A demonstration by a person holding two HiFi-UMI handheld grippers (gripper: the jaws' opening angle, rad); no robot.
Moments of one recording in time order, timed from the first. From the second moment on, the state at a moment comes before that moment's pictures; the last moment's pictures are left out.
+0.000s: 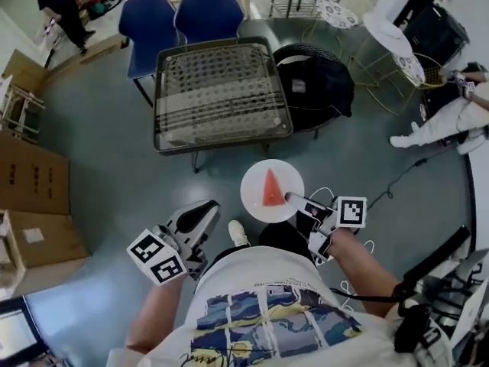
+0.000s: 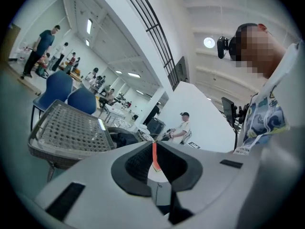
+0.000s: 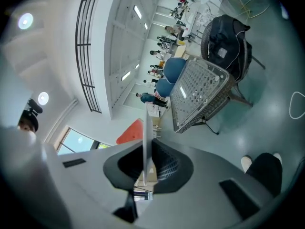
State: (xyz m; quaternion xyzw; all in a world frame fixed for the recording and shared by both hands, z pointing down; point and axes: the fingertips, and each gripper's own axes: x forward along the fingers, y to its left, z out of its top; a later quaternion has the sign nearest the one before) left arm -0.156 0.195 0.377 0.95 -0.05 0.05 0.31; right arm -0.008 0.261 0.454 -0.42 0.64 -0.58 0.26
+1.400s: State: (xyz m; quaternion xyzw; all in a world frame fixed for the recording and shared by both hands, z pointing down) left arm -0.028 -0.104 0.383 0.89 -0.33 0.11 0.30; right arm 0.200 -0.237 0.619 -0.35 0.68 -0.63 0.14
